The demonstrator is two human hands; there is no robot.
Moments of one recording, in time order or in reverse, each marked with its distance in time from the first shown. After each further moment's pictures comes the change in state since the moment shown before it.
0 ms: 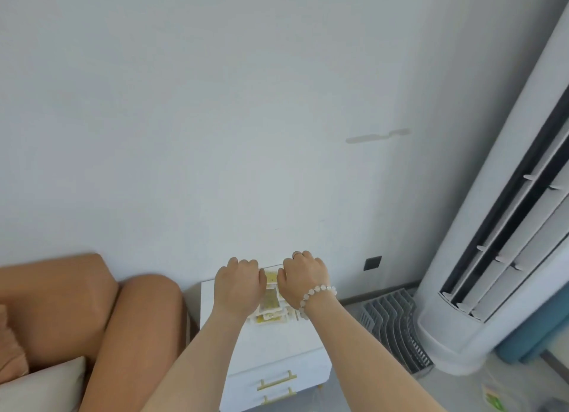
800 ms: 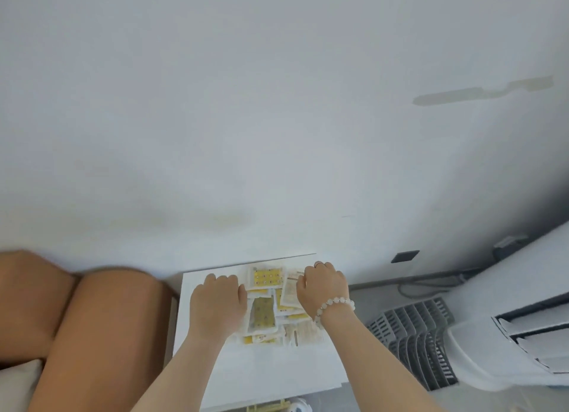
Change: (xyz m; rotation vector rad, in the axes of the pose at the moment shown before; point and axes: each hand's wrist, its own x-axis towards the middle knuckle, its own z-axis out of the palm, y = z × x) left_hand 0.130 -0.044 0.187 0.054 -0.278 -0.198; right_hand 0.212 0.118 0.141 0.086 -0.286 0.079
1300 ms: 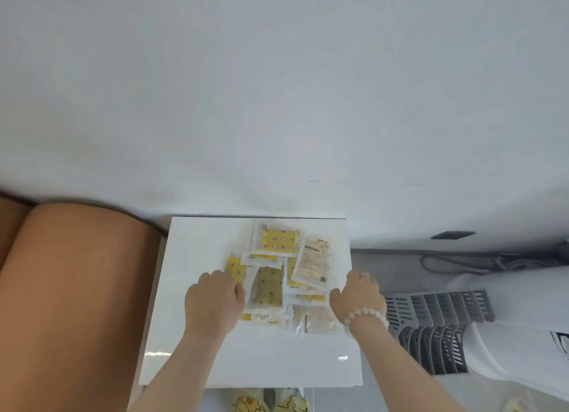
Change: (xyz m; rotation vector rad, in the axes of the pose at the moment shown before) left_hand 0.010 -0.033 0.156 -0.028 -0.400 -0.341; right_hand 0.078 0.051 0.145 -0.026 -0.413 0.347
